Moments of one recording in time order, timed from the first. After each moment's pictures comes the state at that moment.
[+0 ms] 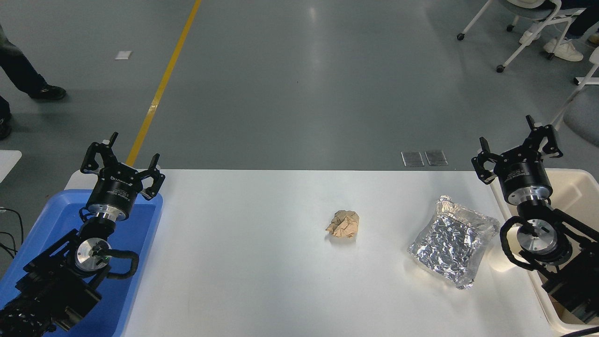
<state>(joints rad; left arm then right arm) -0.57 0.28 -0.89 -0.47 -0.07 -0.58 -0.41 0.55 -0.47 0.67 0.78 0.24 0.21 0.55</state>
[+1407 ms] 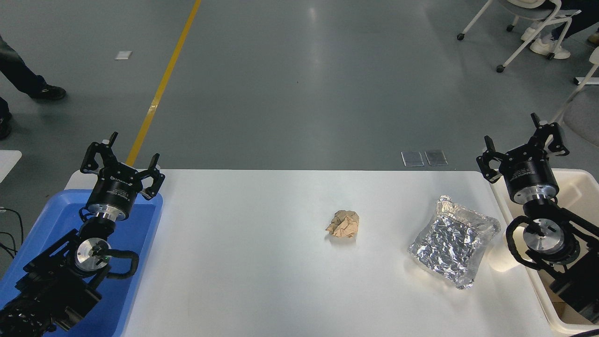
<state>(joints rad) -0.57 0.28 -0.89 -0.47 -0.07 -0.58 -0.41 0.56 -0.50 0.66 0.79 0.22 0.22 0.55</state>
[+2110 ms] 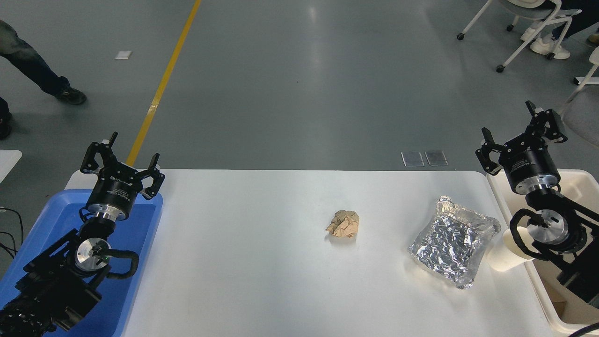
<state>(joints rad) -0.57 0.28 -0.89 -0.47 -0.07 -0.58 -0.41 0.70 -0.61 0.41 0.79 0.22 0.20 0.54</state>
